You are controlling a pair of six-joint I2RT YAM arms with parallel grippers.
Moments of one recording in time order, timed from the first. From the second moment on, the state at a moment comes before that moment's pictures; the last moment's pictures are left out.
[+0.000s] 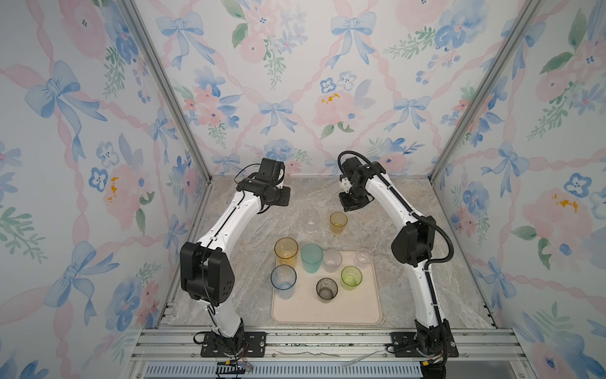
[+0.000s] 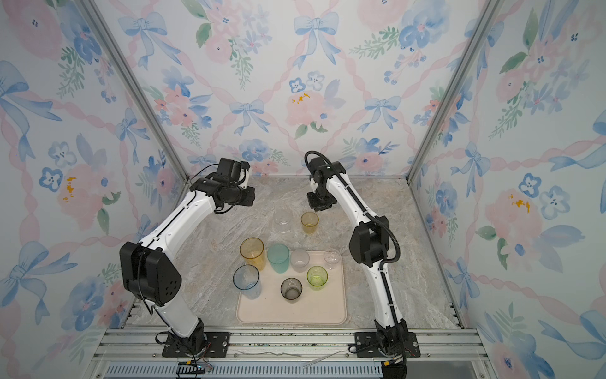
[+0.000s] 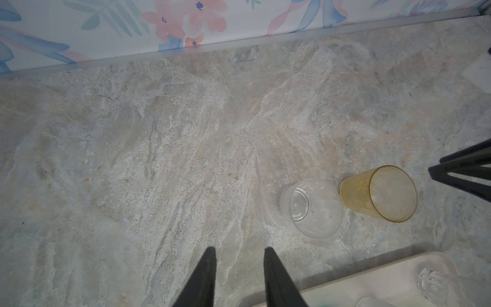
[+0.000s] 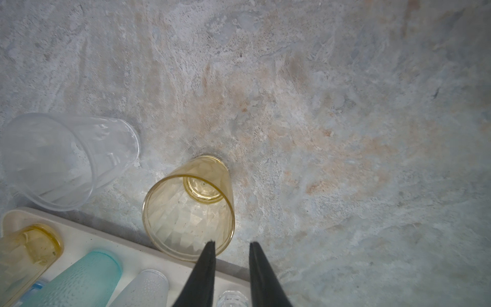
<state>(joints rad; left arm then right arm) -0.31 1.74 1.65 -0.79 0.00 -0.12 0.43 2.37 2.44 -1.42 -0.02 0.13</state>
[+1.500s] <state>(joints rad) -0.30 1.79 1.71 -0.79 0.00 -0.12 0.43 2.46 2.38 -1.41 -0.09 0.12</state>
